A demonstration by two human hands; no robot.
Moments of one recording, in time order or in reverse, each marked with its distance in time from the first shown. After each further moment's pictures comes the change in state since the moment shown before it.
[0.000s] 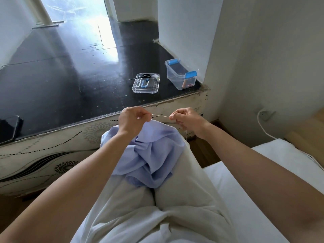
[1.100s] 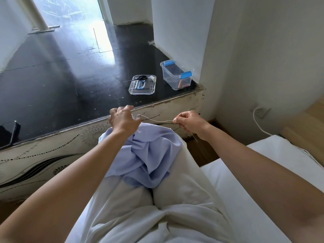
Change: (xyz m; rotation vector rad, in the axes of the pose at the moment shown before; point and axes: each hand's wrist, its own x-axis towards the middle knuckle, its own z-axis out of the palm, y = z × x) left_hand 0.007 0.000 -0.003 0.411 -0.008 -0.200; right_hand -0.008 0.016 -0.012 -0.058 0.074 0.072
